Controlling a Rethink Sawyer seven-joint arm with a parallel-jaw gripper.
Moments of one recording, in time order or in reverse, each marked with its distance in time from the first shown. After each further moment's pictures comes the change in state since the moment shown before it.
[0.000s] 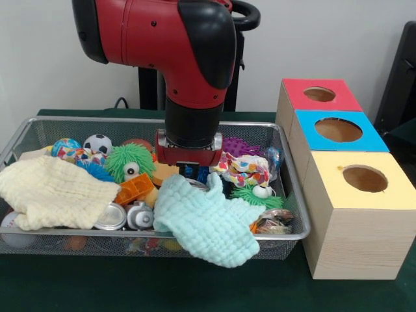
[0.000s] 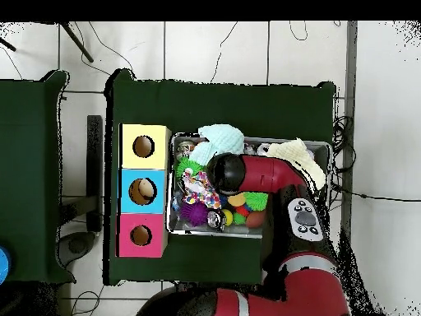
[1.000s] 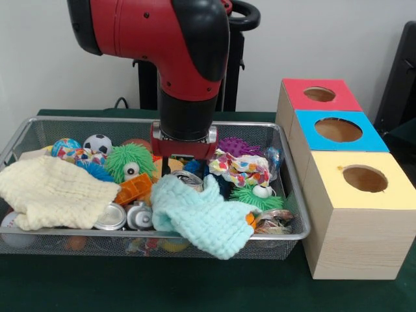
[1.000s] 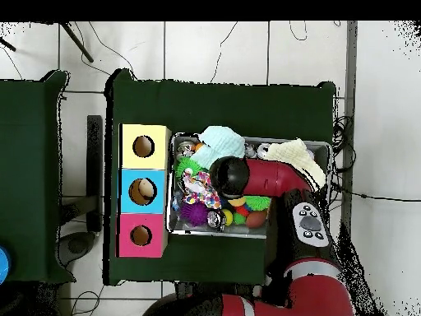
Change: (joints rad) arm -0.012 -0.021 -0.002 0.030 0.000 0.000 0.000
